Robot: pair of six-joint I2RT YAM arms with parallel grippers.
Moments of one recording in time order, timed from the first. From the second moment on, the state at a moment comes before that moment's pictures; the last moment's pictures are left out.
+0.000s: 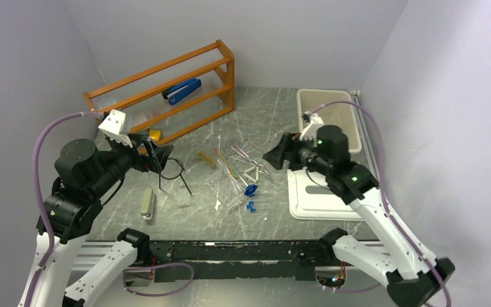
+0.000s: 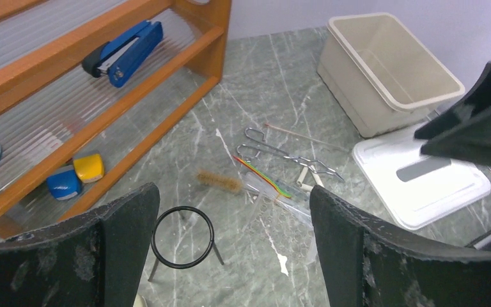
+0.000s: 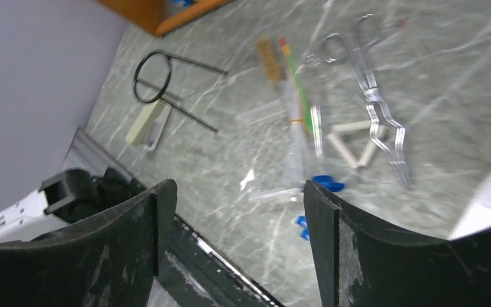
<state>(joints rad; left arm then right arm) -0.35 0.65 1.17 -0.67 0.13 -0.16 0.55 0.91 0.98 -0.50 -0.21 0.49</state>
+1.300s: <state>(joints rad) -0.35 0.54 1.20 -0.75 -0.52 -0.28 1.16 2.23 1.94 -0.46 0.39 0.65</state>
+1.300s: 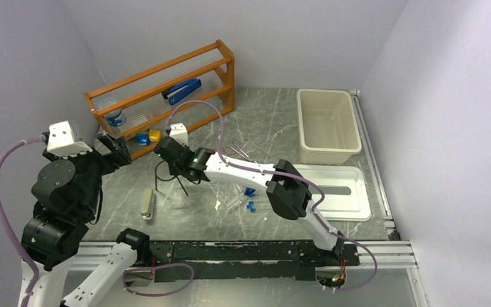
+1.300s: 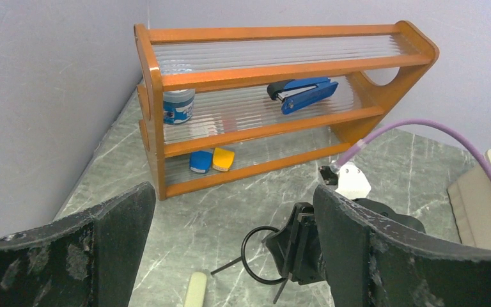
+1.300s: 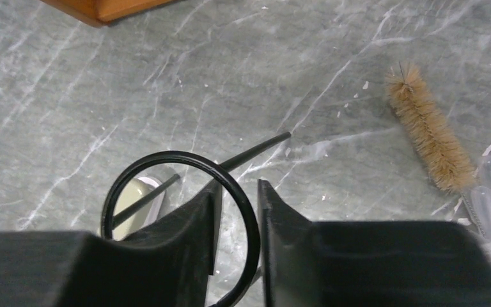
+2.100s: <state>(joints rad) -0.36 0.54 1.22 -0.75 -0.52 -0.25 1.16 1.84 1.82 -0.42 0.33 0.44</state>
